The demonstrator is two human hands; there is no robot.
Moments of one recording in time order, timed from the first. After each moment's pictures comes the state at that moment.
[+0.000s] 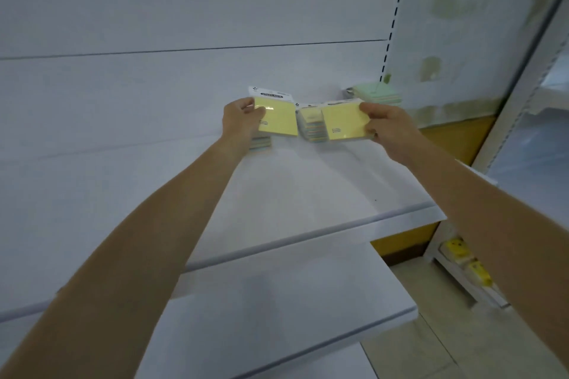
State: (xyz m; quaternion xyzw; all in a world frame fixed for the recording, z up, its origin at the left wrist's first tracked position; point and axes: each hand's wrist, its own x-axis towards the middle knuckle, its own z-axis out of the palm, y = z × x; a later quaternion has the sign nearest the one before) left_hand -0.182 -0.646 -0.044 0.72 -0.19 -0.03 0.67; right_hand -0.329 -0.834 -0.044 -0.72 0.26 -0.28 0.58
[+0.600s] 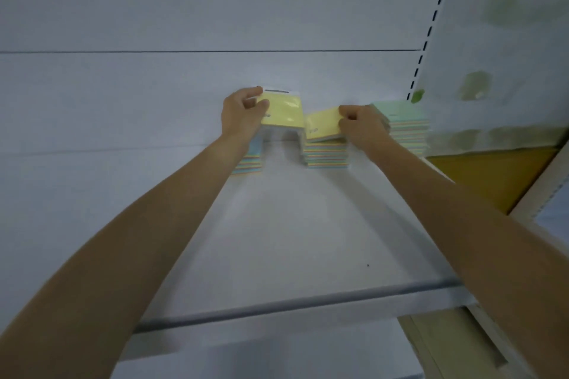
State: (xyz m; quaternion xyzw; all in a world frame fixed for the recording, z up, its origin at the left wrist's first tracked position) left_hand -0.140 -0.702 -0.040 0.73 -0.15 0.05 0.67; right_hand -0.226 -0.882 -0.046 -0.86 0.23 -0.24 0.38
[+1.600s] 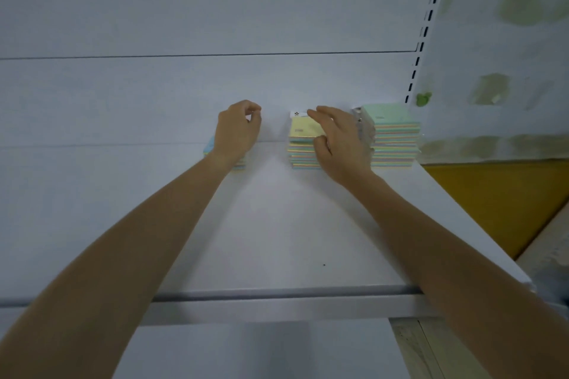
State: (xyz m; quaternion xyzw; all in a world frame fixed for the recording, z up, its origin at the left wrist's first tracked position) left_hand -0.170 -0.716 -0.046 0.87 -0.18 0.23 0.41; right_hand -0.264 -0.871 -0.070 -0.90 -0.03 -0.37 0.21
